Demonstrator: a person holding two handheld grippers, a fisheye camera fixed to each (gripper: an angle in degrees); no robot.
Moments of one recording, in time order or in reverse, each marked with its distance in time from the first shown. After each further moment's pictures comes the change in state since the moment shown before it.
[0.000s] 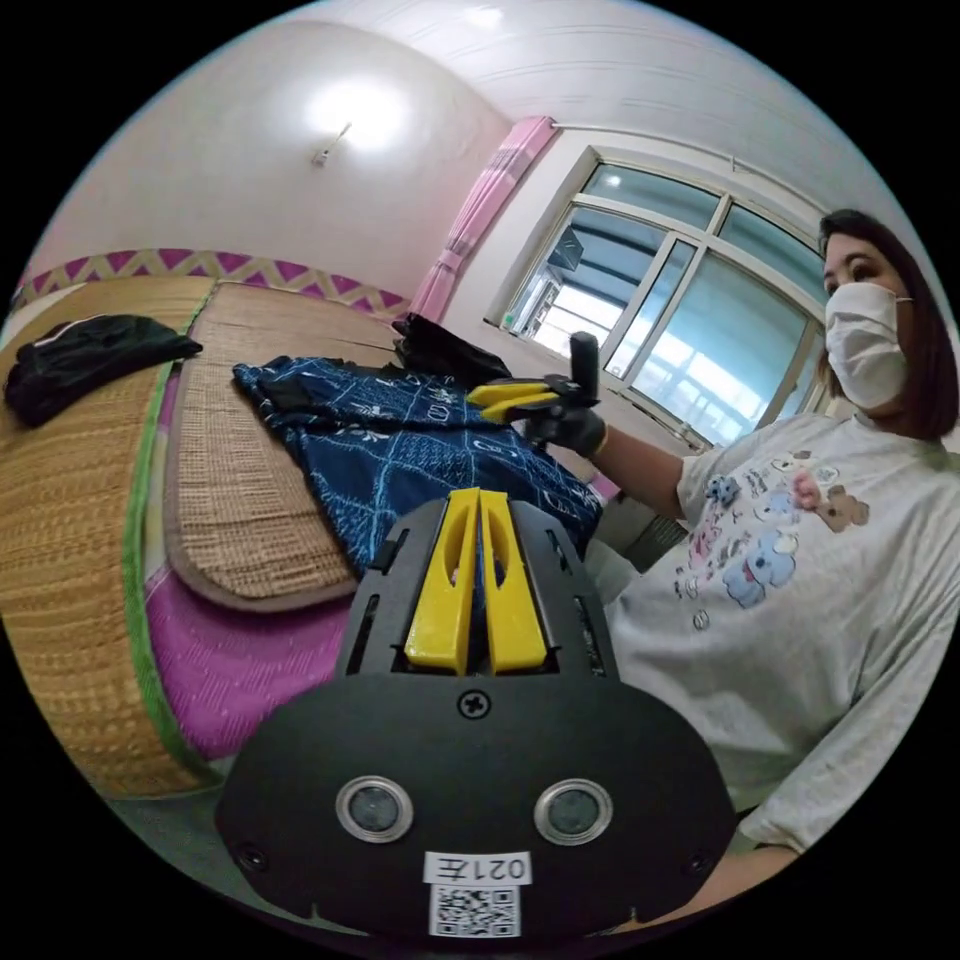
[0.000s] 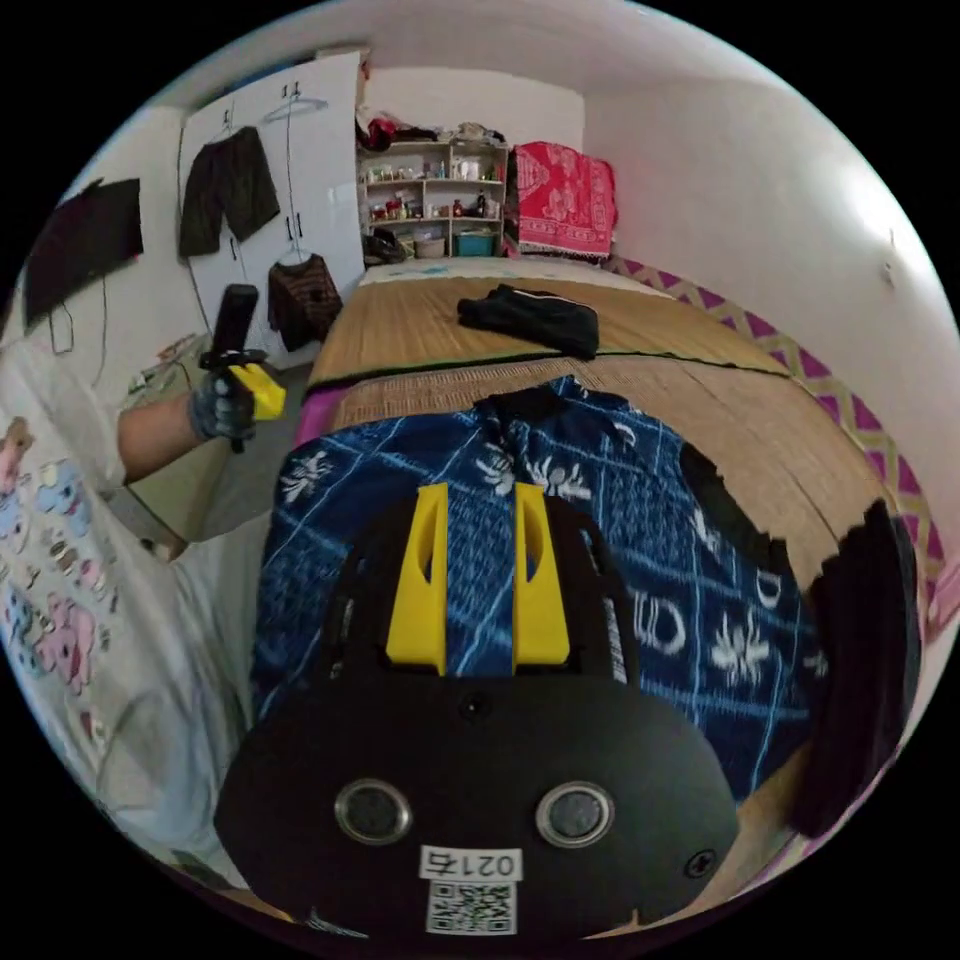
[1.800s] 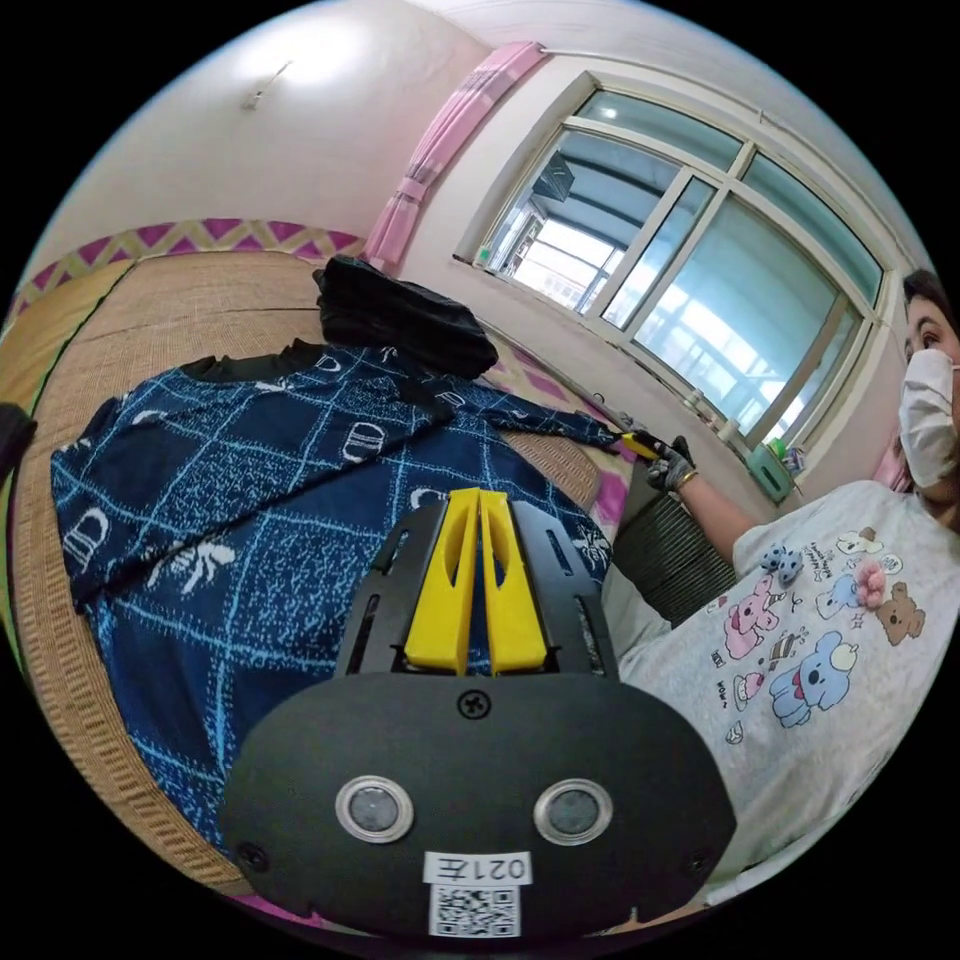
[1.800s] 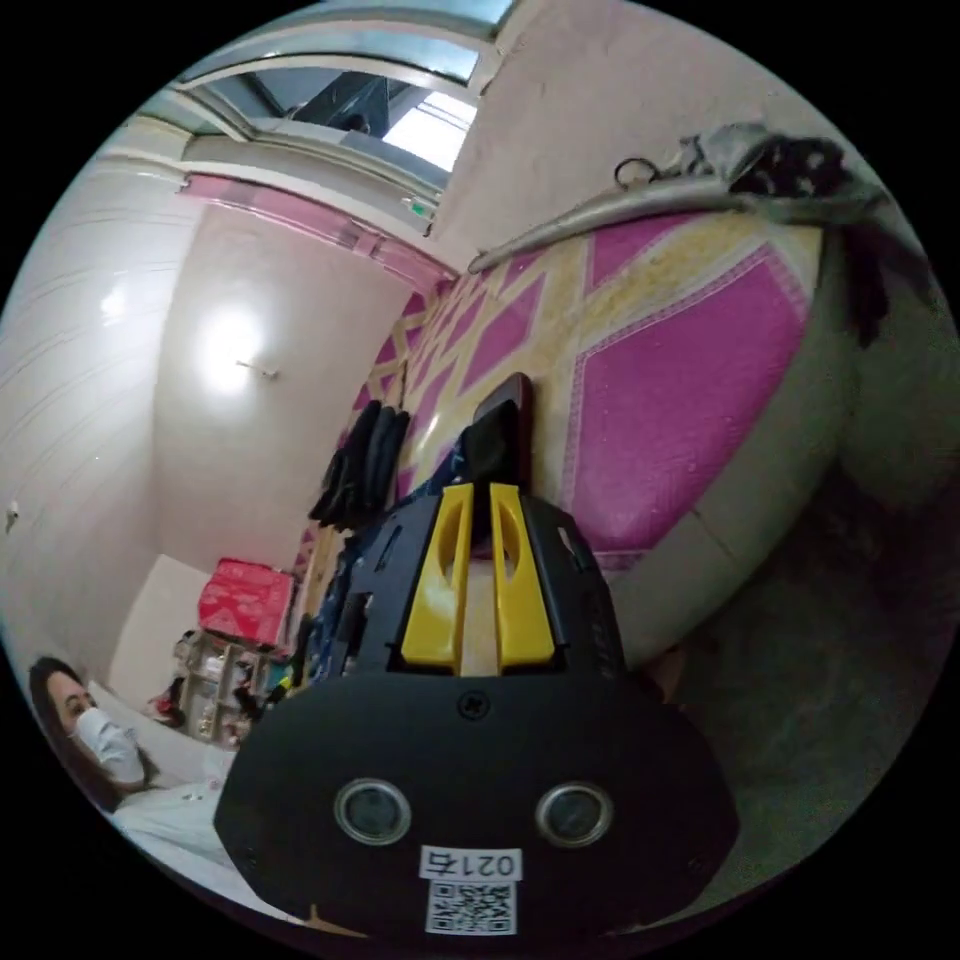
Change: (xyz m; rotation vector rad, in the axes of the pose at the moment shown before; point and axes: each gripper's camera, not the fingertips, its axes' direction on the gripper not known) left arm 0.118 -0.072 0.350 -0.215 0.036 0.055; right arm 0.089 0.594 -0.530 0.674 0.396 1.594
